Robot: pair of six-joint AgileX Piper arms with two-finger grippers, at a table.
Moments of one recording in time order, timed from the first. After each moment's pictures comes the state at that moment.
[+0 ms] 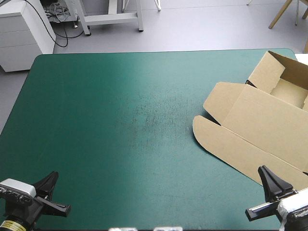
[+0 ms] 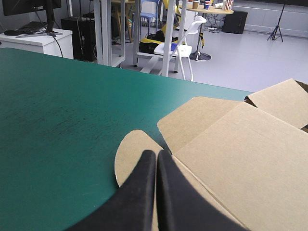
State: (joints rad) left arm -0.40 0.04 -0.38 0.20 0.75 -0.15; right arm 0.09 -0.01 -0.44 0.31 0.62 -0.35
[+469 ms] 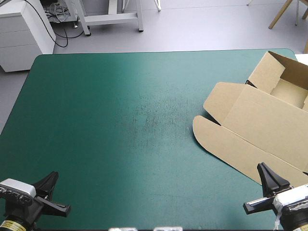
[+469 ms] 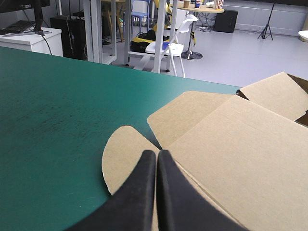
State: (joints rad) left arm -0.40 0.04 -0.38 0.20 0.75 -0.15; right arm 0.09 -0.01 -0.35 0.30 0.52 -0.35
